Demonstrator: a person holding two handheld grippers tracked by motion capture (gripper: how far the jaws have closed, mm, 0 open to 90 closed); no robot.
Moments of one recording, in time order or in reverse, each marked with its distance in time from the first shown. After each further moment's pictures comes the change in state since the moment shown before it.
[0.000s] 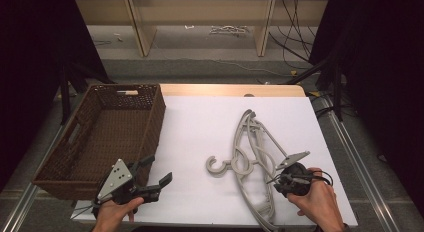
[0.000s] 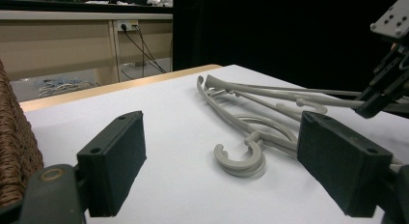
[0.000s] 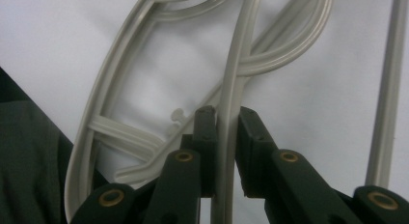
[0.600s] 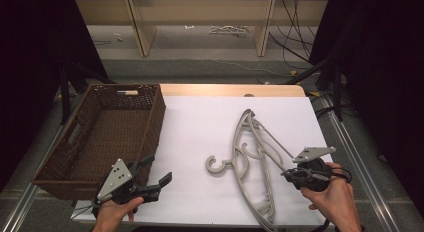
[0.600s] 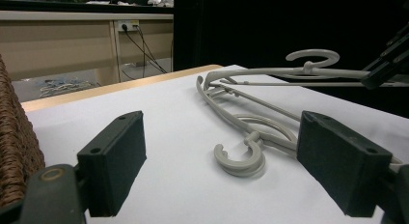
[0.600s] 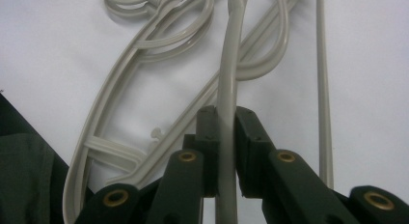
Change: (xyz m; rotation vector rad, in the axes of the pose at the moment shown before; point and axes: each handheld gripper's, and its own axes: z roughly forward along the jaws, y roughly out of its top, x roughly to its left) left arm 0.001 0.000 0.000 0.001 0.002 0.008; right arm -0.015 -0.007 -0.034 -0.184 -0.040 0.020
